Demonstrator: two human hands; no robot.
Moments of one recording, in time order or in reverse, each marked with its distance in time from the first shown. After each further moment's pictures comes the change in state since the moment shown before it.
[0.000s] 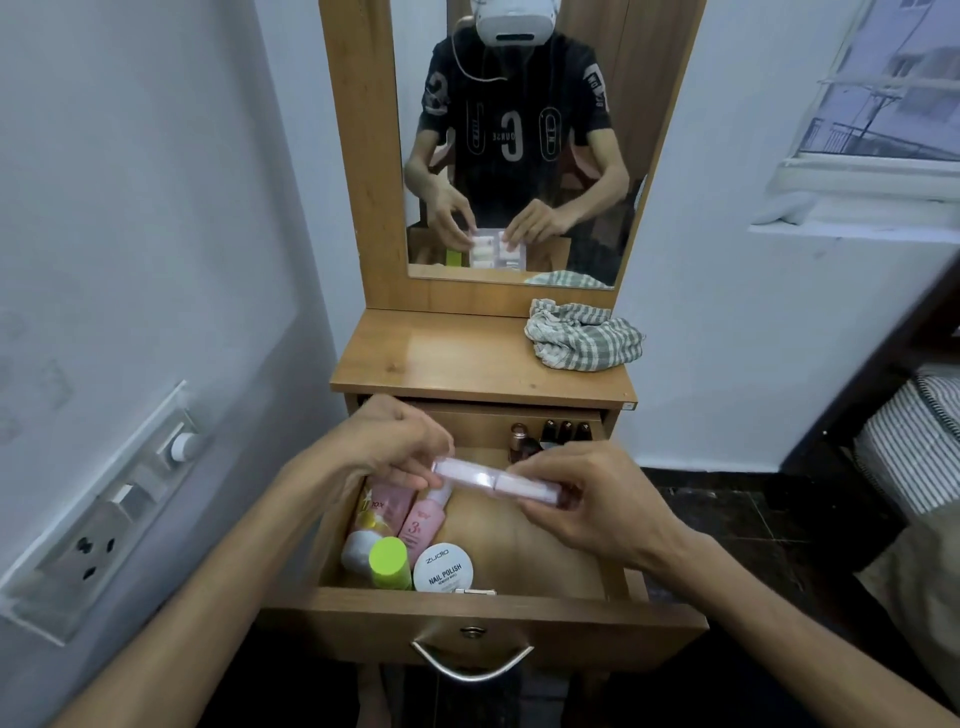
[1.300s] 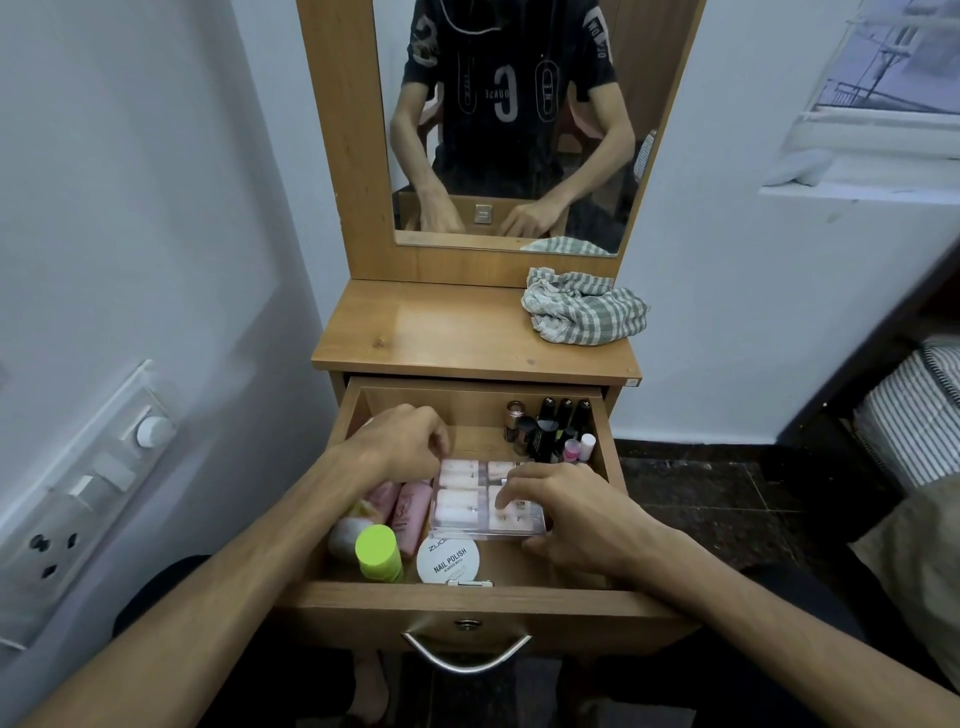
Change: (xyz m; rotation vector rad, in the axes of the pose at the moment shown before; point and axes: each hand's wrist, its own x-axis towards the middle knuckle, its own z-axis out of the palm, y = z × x) left_hand 0.074 -0.039 0.018 0.952 -0.042 0.242; right_hand -0.005 0.024 0.039 -0.145 -0.416 0.090
